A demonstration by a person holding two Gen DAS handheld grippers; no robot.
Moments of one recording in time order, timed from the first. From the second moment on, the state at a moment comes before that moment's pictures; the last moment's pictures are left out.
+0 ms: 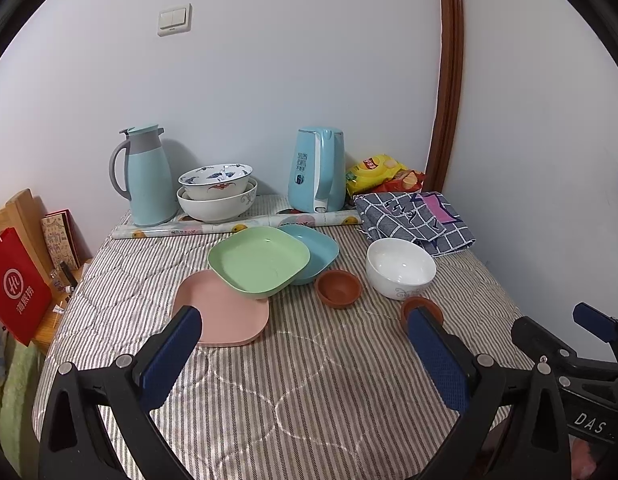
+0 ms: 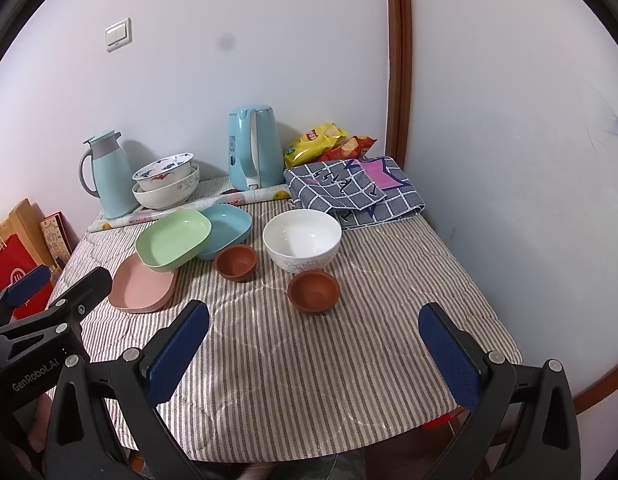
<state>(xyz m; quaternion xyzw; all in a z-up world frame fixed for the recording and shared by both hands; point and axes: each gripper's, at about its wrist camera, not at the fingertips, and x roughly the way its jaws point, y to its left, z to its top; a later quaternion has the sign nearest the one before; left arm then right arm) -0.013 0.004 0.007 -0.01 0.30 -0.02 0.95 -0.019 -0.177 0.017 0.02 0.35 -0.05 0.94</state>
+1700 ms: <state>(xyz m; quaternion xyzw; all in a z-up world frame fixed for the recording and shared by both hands) 0.142 0.097 -0.032 -0.06 0.39 0.05 0.92 0.155 -0.103 -0.020 0.00 0.42 0.06 0.91</state>
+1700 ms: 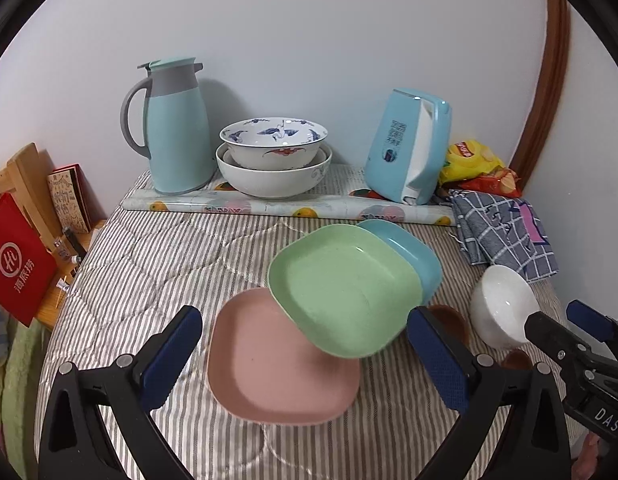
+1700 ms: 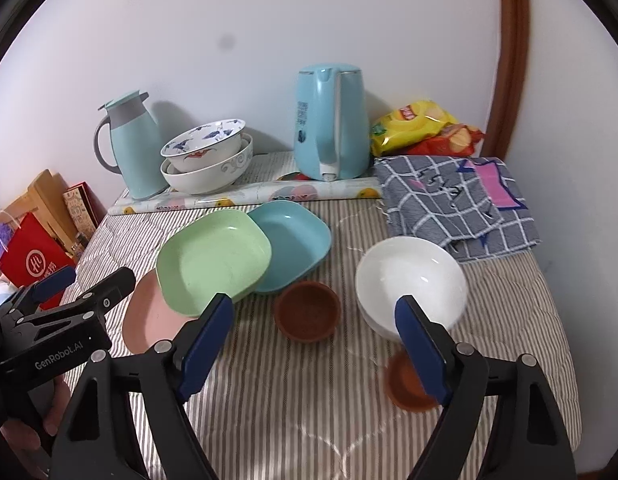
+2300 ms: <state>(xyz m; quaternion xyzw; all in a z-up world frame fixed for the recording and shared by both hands) 0.198 0.122 -0.069 -0.06 0.42 0.05 0.90 0.221 -0.075 -0.070 0.01 0.47 0.09 0.88</state>
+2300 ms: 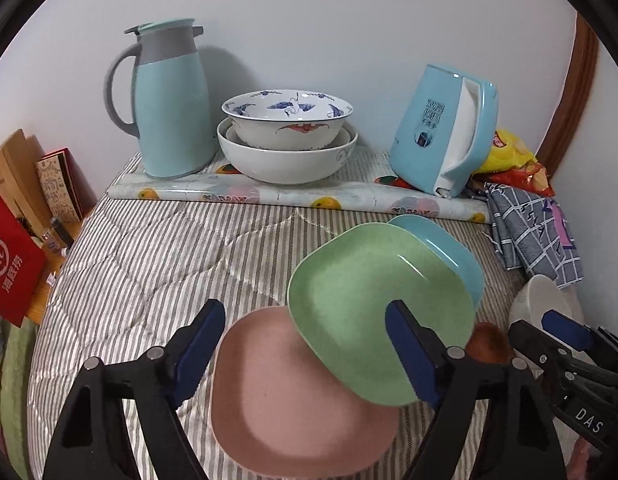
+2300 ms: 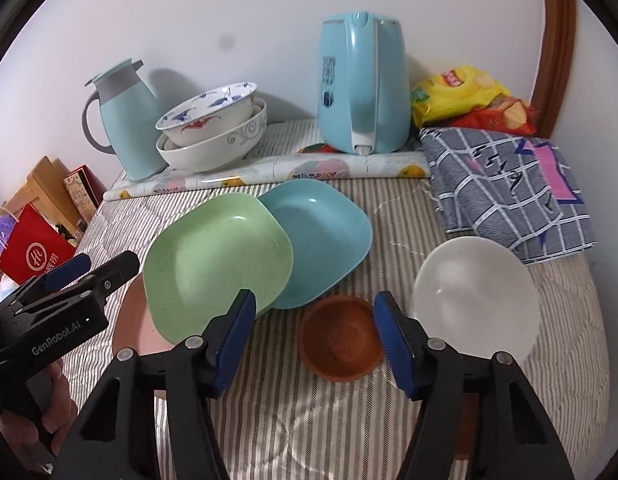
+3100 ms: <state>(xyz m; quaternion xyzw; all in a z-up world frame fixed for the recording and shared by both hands) 0.268 0.126 -0.109 -0.05 0.46 0.02 0.89 0.275 -0.054 -0.120 0.05 0.53 0.10 0.84</state>
